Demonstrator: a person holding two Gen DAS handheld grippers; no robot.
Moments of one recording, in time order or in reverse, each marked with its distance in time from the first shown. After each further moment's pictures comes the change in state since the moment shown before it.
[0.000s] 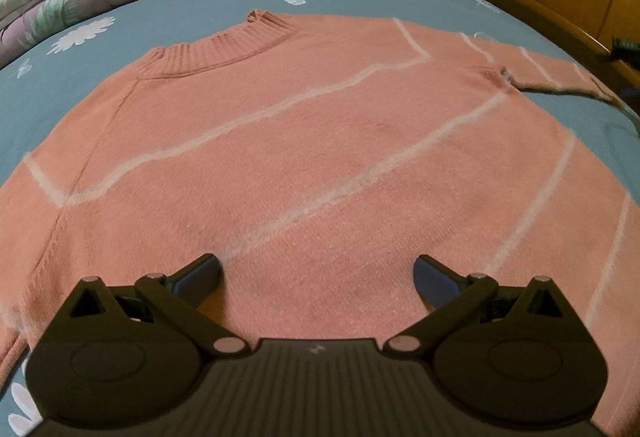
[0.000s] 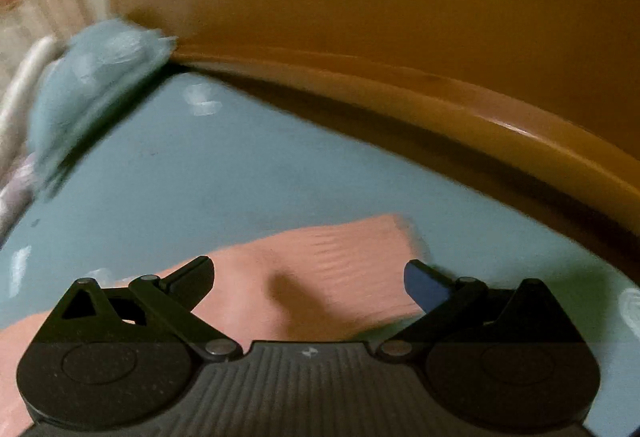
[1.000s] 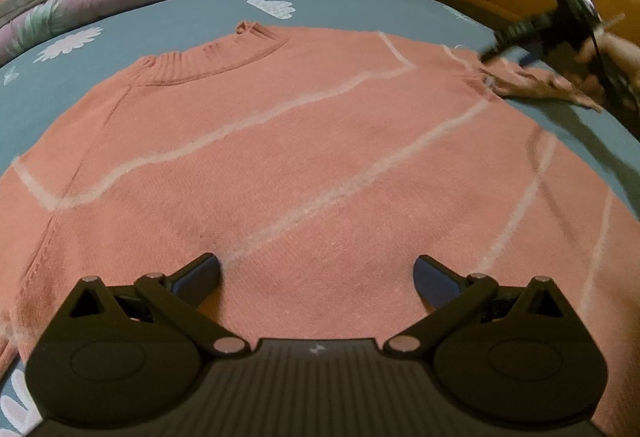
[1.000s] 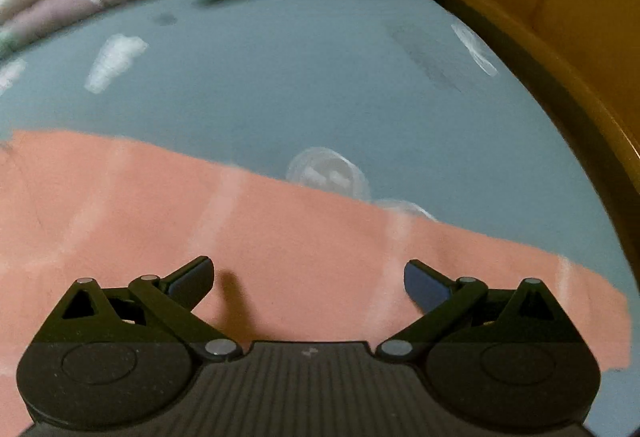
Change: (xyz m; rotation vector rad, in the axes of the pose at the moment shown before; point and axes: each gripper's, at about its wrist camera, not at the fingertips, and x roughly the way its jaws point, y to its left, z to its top) left arm -0.003 0.010 -0.013 0.010 -0.074 -0.074; right arm 0.048 0.237 -0.073 -0.546 0.200 0.078
